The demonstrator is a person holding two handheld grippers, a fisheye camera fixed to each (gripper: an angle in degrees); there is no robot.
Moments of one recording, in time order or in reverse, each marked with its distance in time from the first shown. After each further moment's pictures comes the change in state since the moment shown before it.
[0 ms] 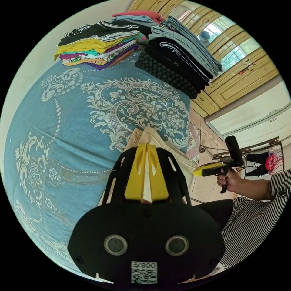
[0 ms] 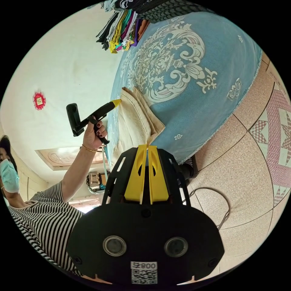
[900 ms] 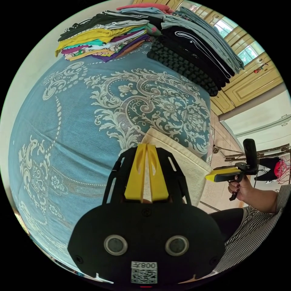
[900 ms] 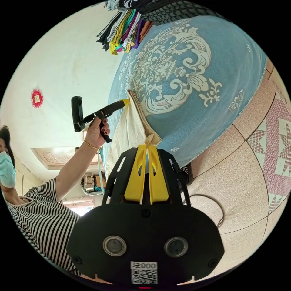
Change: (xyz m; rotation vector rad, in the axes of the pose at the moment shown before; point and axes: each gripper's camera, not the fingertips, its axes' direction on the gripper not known) left arm -0.035 -0.021 -0.040 -0.059 -0.100 -0.026; right arm -0.014 -0.017 0.053 0.028 0.041 -0.036
